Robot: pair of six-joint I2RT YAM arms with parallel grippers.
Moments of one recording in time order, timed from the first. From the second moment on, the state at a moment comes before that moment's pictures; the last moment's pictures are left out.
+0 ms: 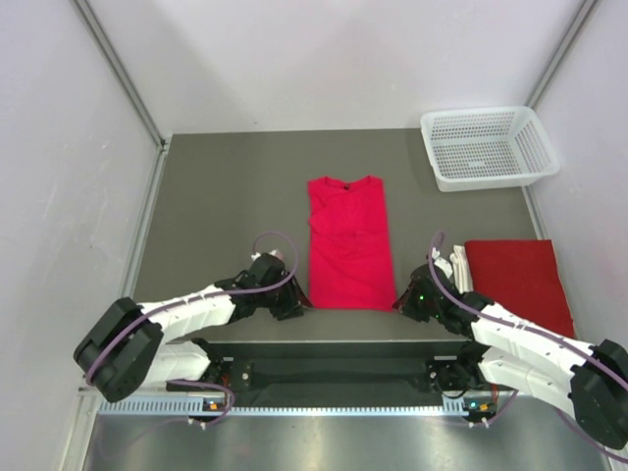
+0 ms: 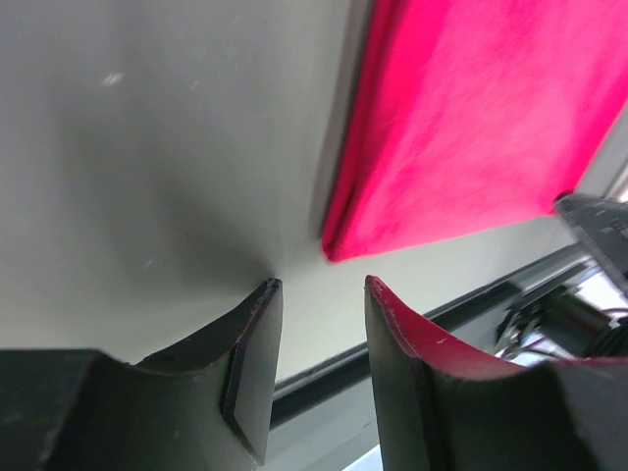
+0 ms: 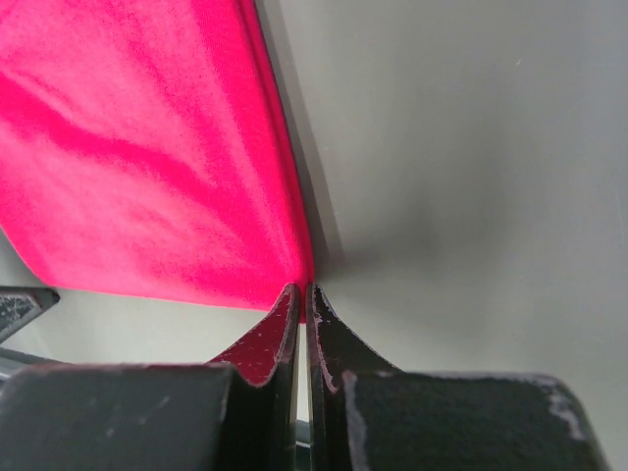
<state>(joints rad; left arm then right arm) -0.71 1.22 0.42 -0.12 0.19 -1.08 0.70 0.89 0.30 -0.31 0.11 1.04</state>
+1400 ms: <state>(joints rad) -0.78 1.16 0.50 -0.26 0.09 -1.18 0.76 0.74 0.40 -0.48 0.13 1.01</state>
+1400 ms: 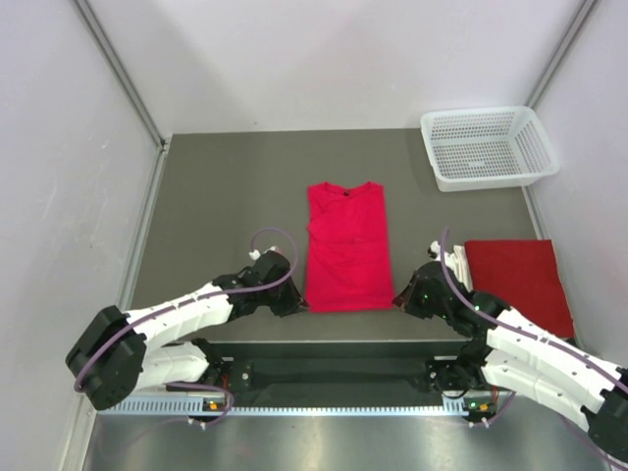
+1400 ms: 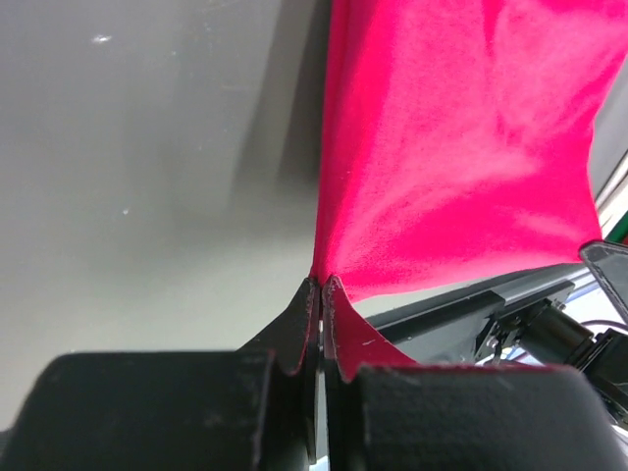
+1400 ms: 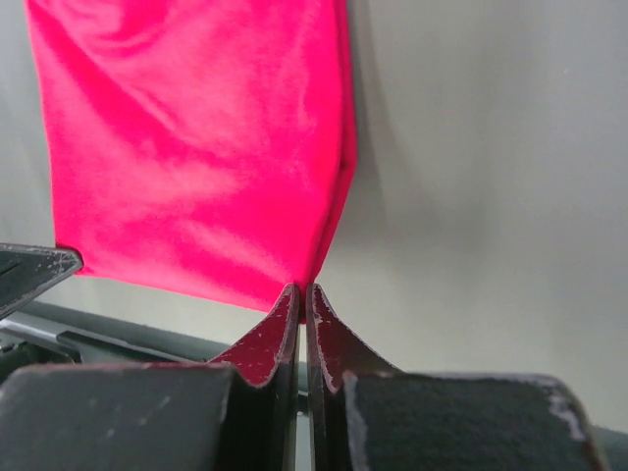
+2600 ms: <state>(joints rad) -0.41 1.77 1.43 -0.39 0.10 -0.87 0.37 1.53 1.31 -0.52 0.04 0.56</state>
